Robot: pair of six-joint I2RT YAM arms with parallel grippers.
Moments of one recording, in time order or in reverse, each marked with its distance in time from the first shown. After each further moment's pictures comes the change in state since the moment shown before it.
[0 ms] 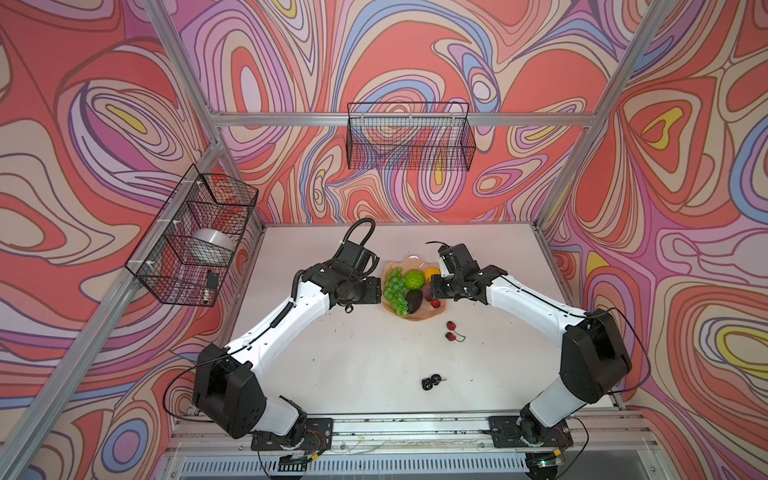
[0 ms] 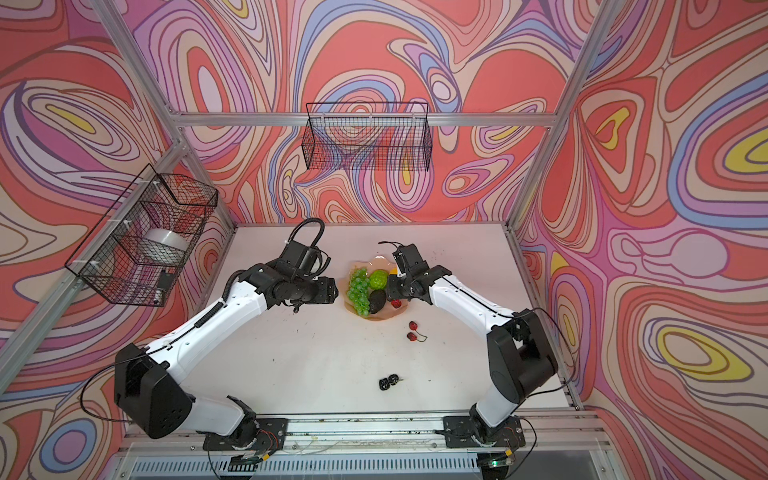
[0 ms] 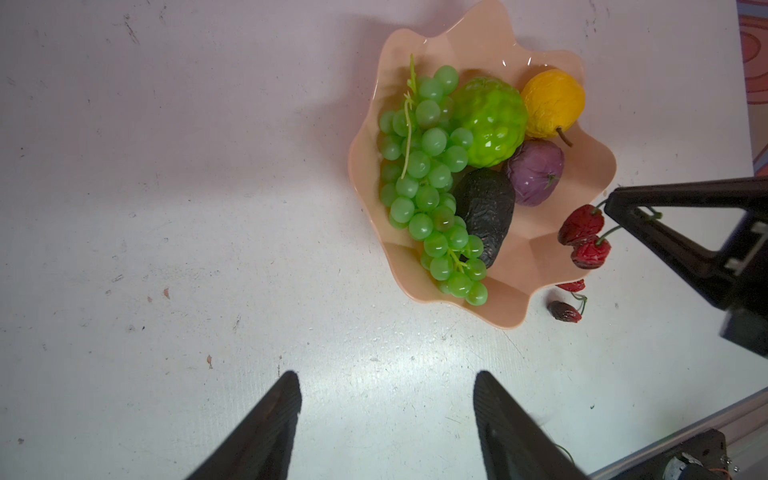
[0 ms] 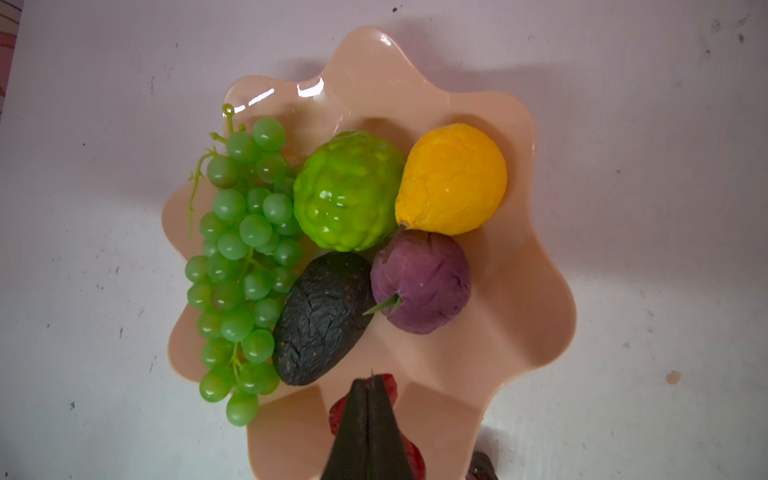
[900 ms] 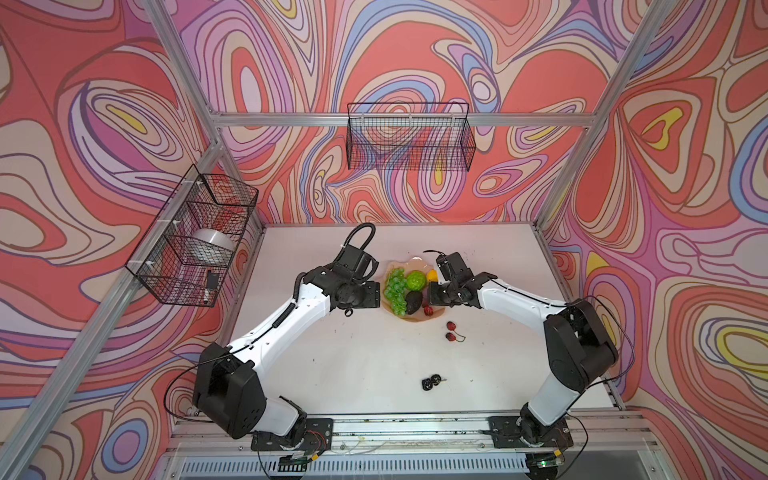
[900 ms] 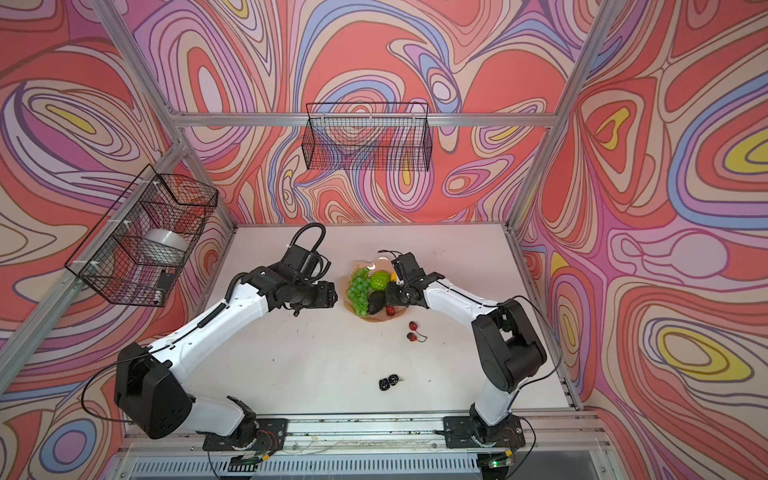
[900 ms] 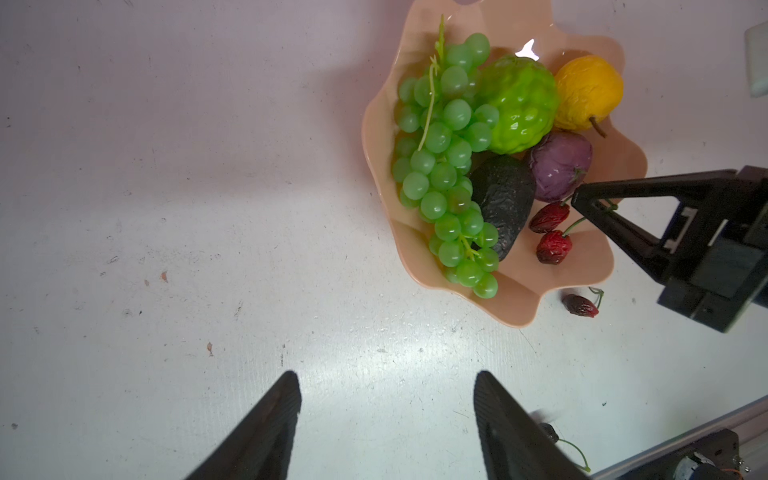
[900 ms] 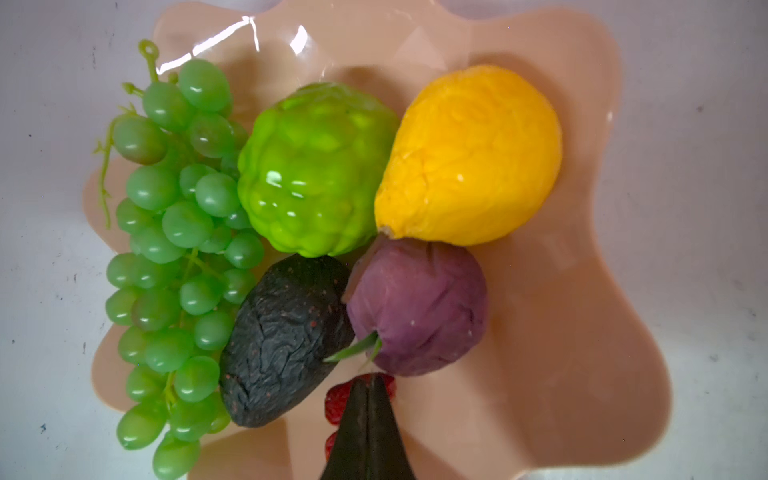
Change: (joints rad) left arm 0.000 0.000 -0.038 0.001 0.000 -0.011; right arm -0.003 0.069 -0.074 0.093 -0.023 0.050
